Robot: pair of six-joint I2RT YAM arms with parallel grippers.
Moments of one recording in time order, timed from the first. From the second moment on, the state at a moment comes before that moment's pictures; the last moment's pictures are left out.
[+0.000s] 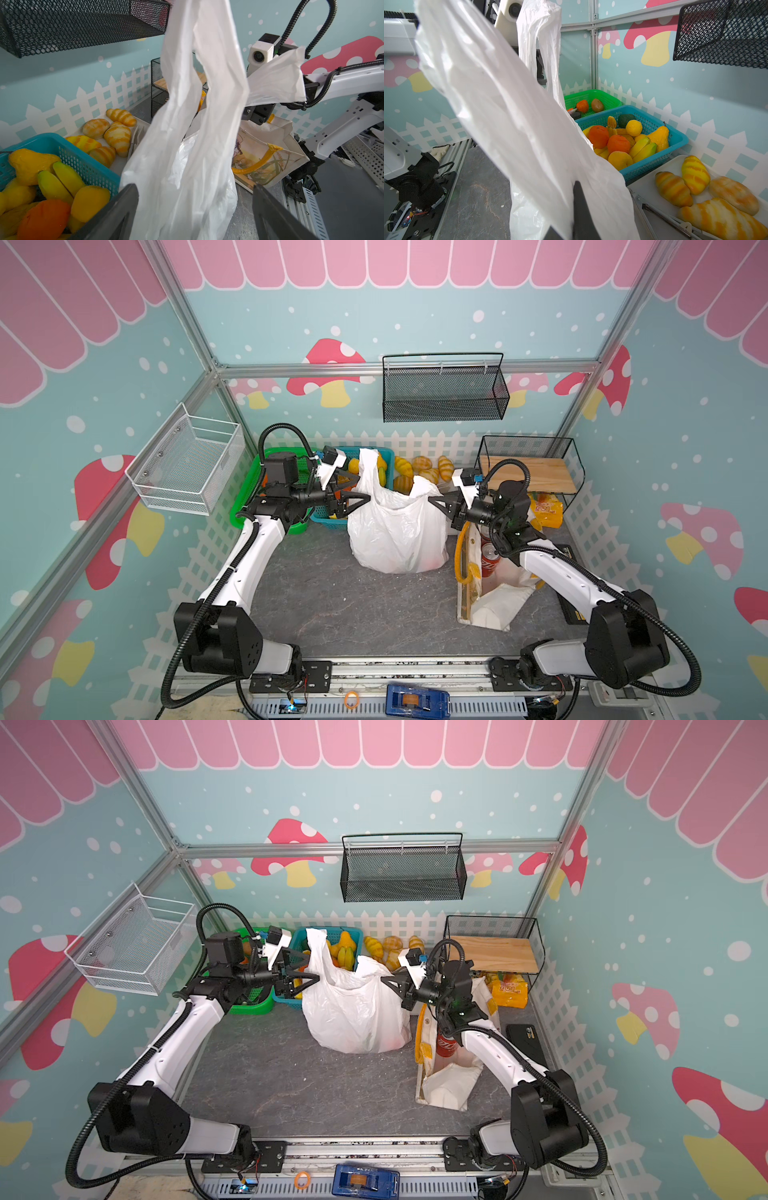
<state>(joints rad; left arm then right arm) -0.05 1.43 1.30 -0.34 1.15 0.22 0.33 1.37 0.93 0.40 -0.83 0.03</state>
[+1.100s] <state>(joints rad) -0.07 1.63 1.48 -0.36 1.20 0.20 0.33 1.37 0.93 0.37 -0.82 0.03</state>
